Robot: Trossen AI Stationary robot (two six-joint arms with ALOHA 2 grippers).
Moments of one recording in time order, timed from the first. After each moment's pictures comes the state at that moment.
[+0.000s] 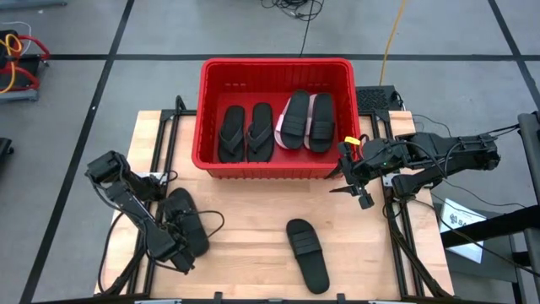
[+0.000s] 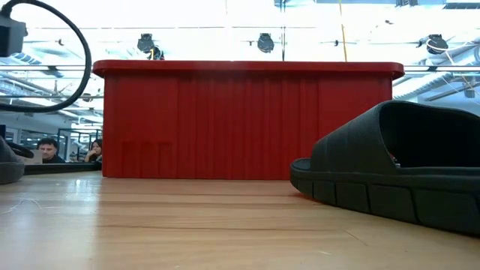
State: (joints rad) left arm -0.90 1.65 1.00 -1.41 -0.23 -1.31; right arm 0.16 1.06 1.26 -0.86 -0.05 -0.22
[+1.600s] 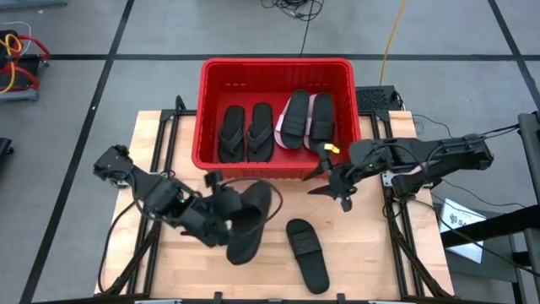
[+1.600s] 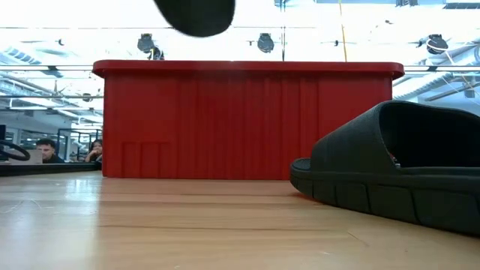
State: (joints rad) left arm -0.55 1.65 1.88 -1.28 -0.60 -0.62; right arm 0.16 1.17 1.26 -0.55 -0.05 -0.56
